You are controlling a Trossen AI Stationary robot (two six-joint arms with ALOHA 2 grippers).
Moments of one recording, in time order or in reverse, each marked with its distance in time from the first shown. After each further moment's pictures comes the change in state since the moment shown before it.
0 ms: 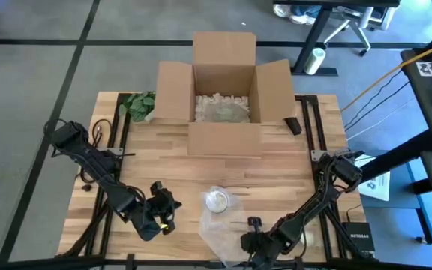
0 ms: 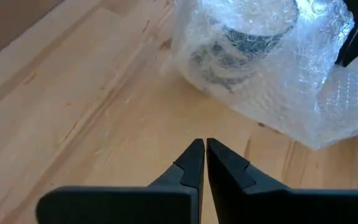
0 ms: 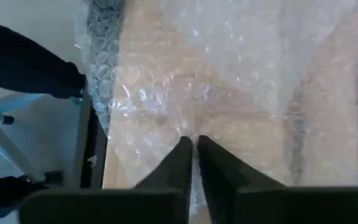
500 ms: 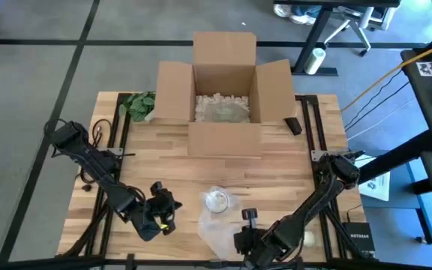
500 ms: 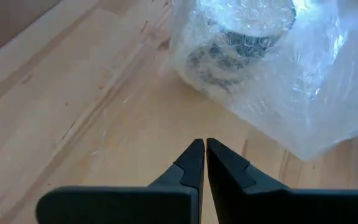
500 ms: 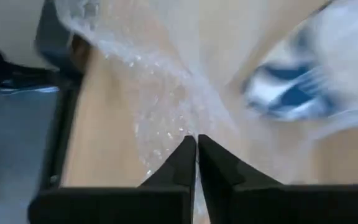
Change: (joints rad) left arm 0.000 0.000 0.000 0.023 0.000 0.005; right arm -0.067 -0.011 0.463 -0.626 0.211 -0.225
